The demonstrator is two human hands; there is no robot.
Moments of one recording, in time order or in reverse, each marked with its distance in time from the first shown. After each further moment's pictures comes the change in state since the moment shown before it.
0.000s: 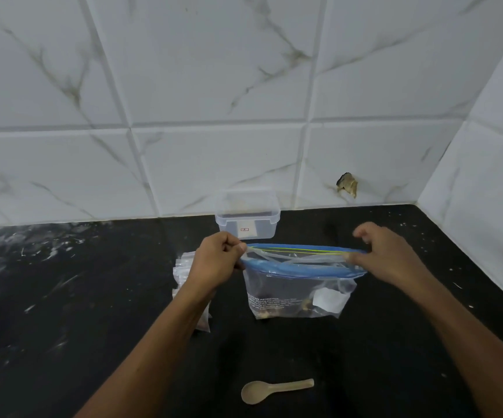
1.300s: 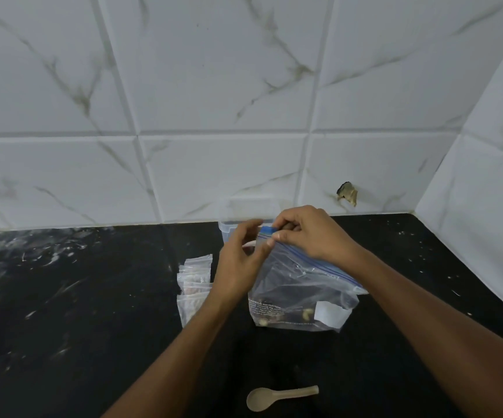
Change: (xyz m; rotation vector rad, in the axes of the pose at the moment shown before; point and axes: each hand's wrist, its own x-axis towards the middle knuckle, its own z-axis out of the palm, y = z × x) left_hand -0.007 0.000 0.018 -0.209 -0.019 0.354; right_hand 0.009 -0.111 0.013 0.286 -0.097 -0.481
